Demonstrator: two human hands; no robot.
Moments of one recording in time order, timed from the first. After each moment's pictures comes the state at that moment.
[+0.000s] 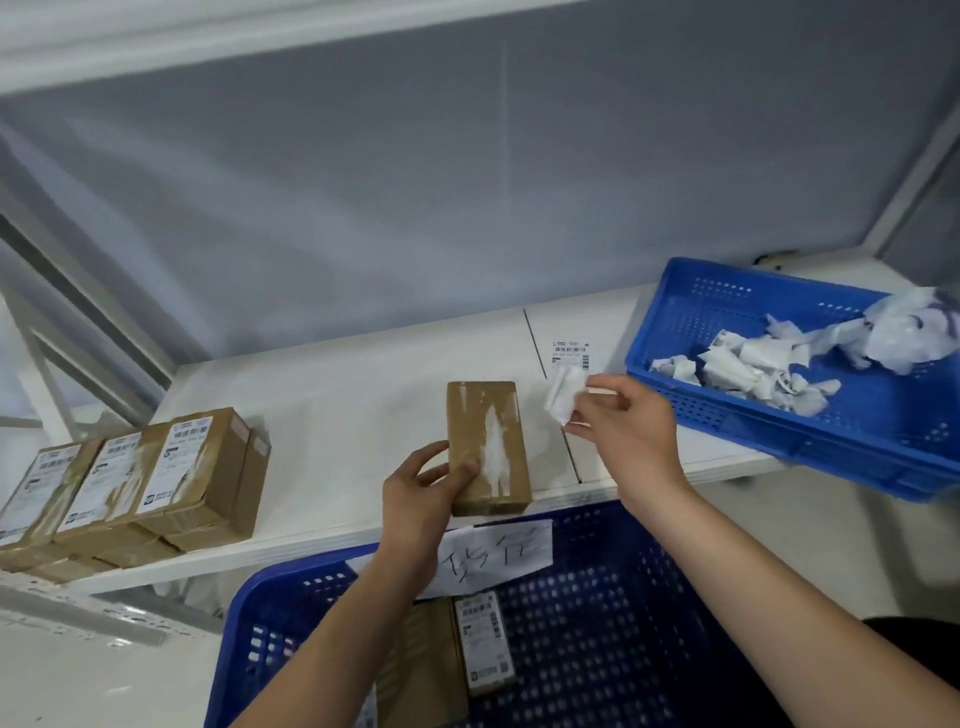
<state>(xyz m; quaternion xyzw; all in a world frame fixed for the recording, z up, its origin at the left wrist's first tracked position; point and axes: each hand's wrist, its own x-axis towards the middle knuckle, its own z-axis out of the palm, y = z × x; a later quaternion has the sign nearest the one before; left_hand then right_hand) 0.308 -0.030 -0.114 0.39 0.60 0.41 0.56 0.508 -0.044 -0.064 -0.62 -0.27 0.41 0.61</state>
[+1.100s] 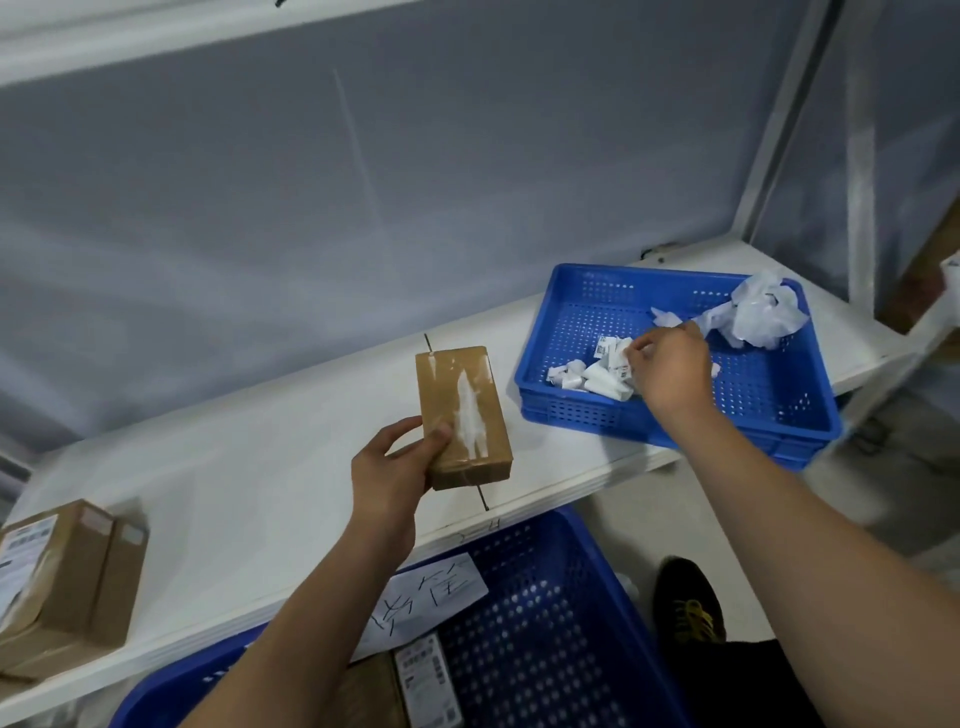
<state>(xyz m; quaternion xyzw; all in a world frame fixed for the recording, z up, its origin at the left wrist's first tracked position) 0.420 -0.002 -0.078 0.40 0.54 0.43 0.60 0.725 -0.002 -0.106 -0.84 -0.39 0.05 0.37</state>
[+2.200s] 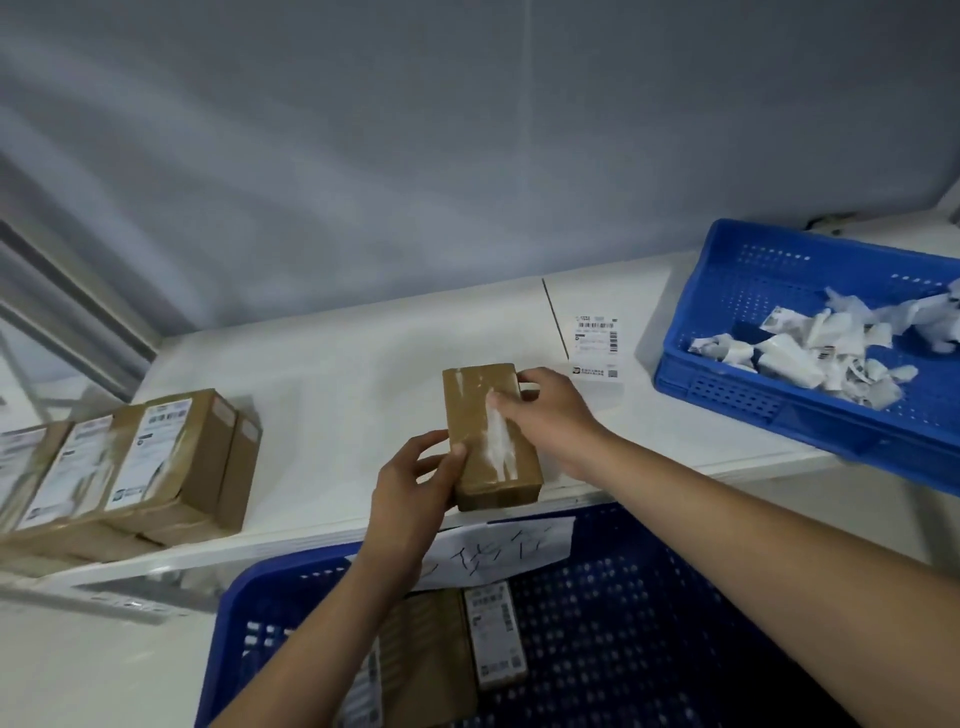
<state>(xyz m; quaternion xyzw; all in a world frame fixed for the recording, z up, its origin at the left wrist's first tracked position) 0.287 -0.003 -0.137 0.47 0.61 0.38 0.52 0.460 0.047 -0.128 -0.68 -0.43 0.47 0.35</state>
